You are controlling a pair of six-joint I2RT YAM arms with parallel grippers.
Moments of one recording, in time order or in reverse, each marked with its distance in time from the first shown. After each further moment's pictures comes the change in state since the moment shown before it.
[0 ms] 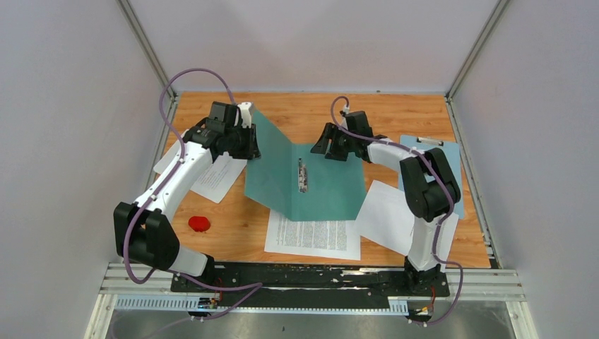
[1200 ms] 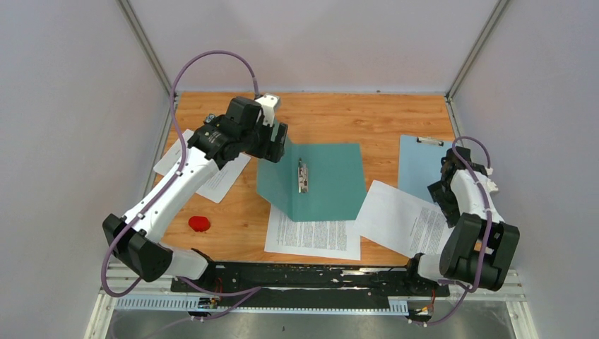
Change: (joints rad) left arm -0.261 -0.059 0.188 -0.117 -0.221 0.068; right arm -0.675 -0.628 -0.378 -0.949 0.829 0.271
